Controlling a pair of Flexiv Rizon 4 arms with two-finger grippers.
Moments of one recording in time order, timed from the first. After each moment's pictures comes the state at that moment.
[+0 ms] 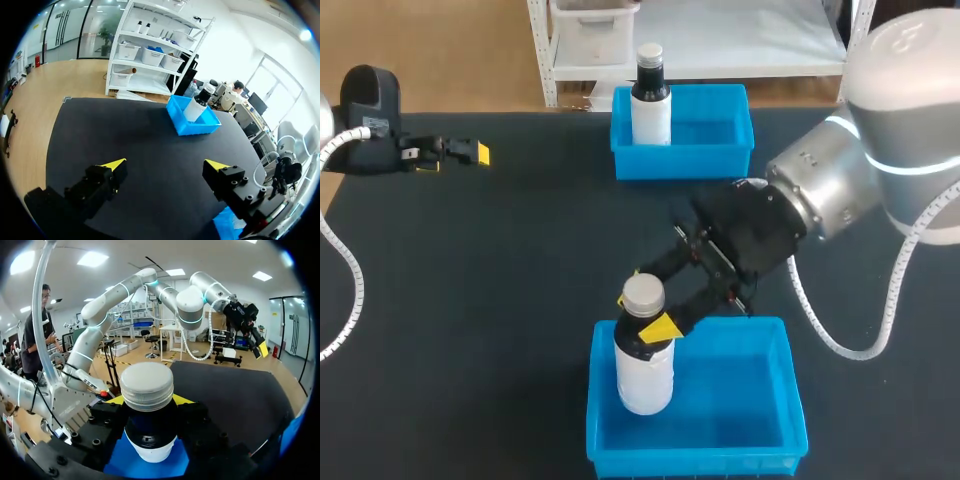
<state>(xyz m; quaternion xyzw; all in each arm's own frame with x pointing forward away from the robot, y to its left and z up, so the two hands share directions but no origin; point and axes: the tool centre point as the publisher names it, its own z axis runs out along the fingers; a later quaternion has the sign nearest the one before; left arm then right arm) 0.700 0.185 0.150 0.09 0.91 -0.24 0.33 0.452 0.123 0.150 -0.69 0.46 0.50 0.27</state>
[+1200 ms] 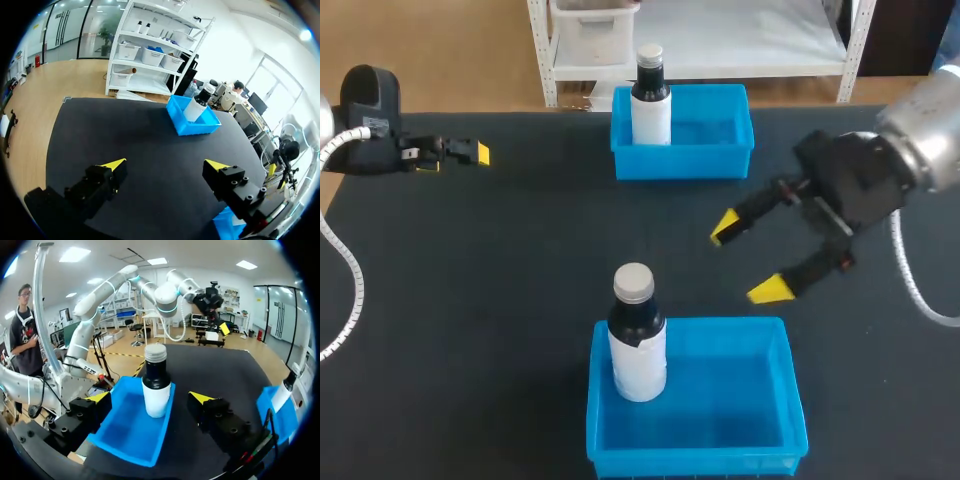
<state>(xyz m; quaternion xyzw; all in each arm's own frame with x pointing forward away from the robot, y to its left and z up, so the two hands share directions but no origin) 0.700 0.185 0.150 0.09 0.91 -0.24 0.33 0.507 0.011 0.167 -0.67 0.54 0.44 0.27</state>
